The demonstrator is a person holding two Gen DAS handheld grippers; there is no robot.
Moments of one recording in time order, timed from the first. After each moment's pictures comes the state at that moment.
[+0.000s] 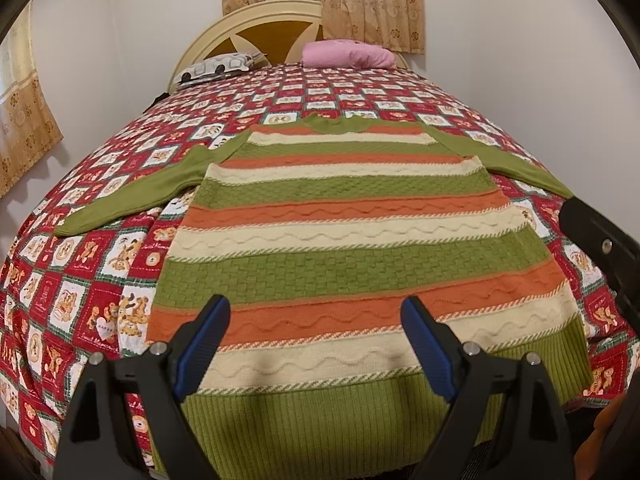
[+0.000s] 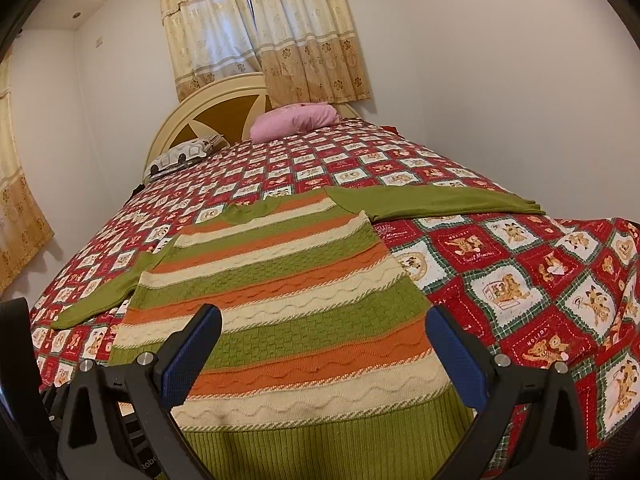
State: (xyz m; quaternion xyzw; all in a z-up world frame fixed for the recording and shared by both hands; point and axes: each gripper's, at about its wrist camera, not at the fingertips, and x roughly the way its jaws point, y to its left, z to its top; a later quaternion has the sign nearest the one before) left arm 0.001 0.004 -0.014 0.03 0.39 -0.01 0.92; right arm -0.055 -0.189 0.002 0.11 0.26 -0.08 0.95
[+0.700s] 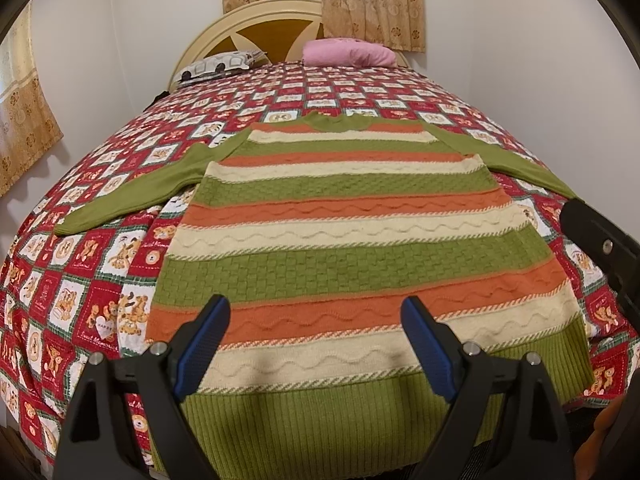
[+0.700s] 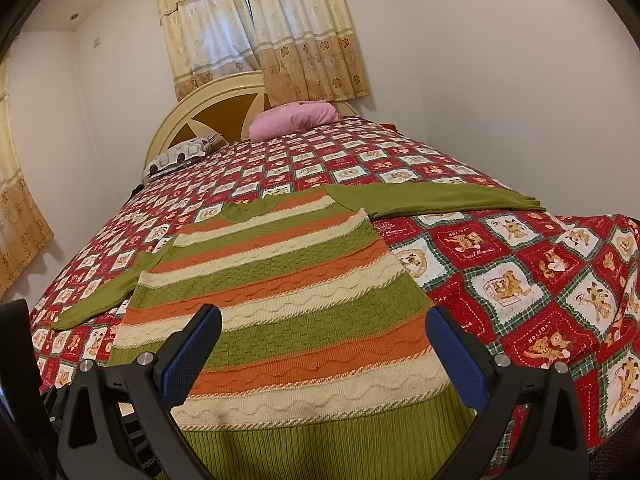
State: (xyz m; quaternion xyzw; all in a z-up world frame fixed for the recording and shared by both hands) left arm 0.001 0.004 -0.016 0.03 0.39 -0.01 0.92; right arm -0.054 -0.189 -0.003 0.12 0.27 -0.08 0.95
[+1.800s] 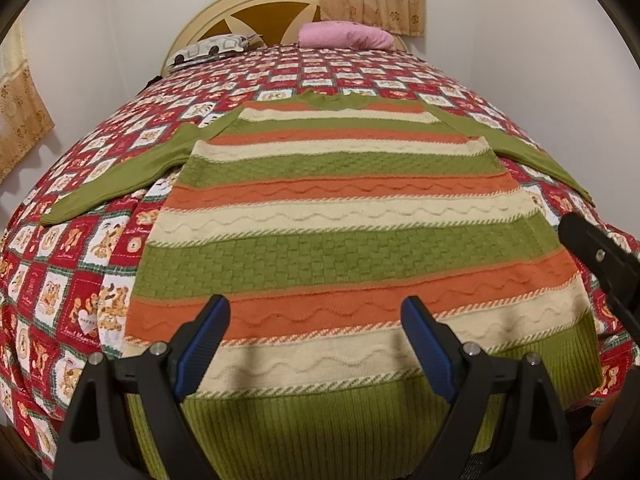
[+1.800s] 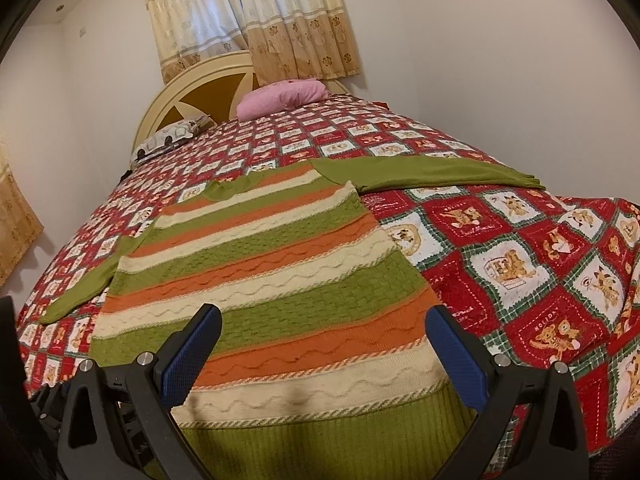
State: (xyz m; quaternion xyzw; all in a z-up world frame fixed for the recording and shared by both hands) left arm 0.015 0.000 -0.033 0.03 0.41 -0.02 0.91; right arm -0.033 -0.204 -0.023 0.12 0.31 -0.09 0.94
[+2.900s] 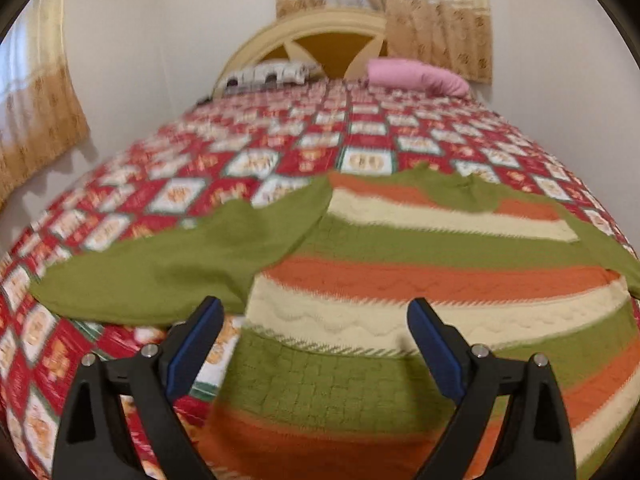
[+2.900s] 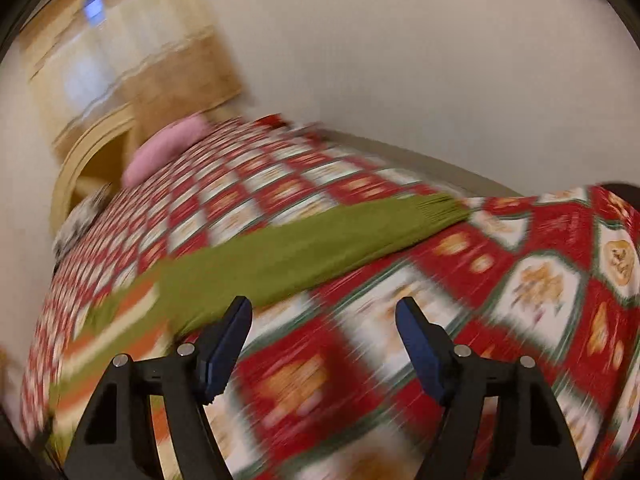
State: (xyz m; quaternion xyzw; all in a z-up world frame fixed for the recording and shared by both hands) left arm 0.202 0.081 -0.052 -0.01 0.36 0.07 0.93; right arm 0.077 -0.444 -0.021 0.25 0.29 -0.25 0.89
